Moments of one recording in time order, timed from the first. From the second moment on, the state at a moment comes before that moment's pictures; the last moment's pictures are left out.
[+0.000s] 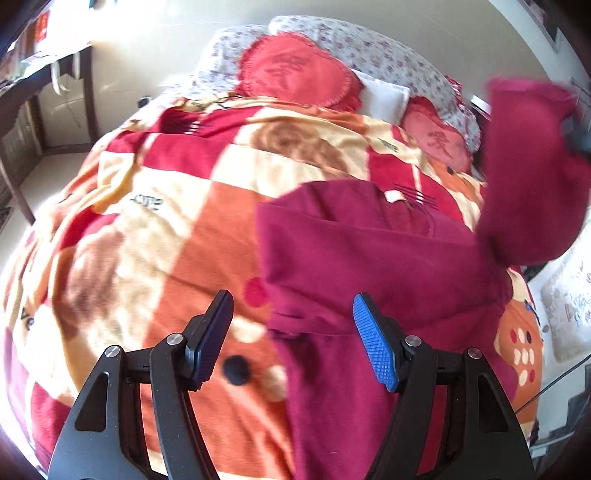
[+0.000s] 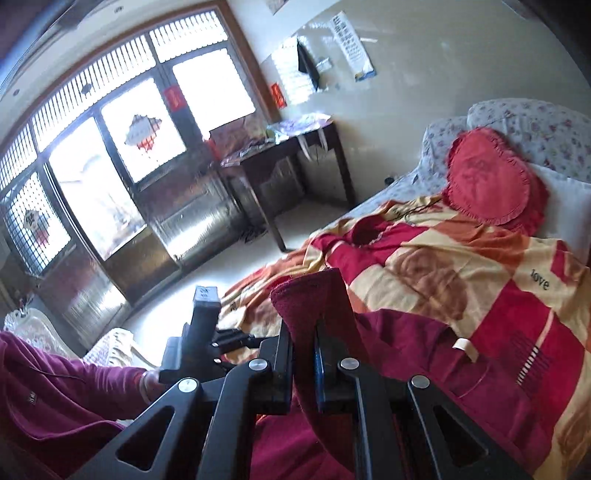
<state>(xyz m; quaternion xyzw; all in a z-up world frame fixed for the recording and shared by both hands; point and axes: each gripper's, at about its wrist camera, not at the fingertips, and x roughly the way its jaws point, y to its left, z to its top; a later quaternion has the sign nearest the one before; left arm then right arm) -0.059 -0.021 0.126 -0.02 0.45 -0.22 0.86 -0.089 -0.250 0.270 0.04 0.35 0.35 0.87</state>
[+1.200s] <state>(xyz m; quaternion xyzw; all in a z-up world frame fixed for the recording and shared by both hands) -0.018 -0.094 0.075 -0.03 0.51 -0.28 0.81 -0.113 -0.374 0.095 0.29 0.46 0.15 0.83</state>
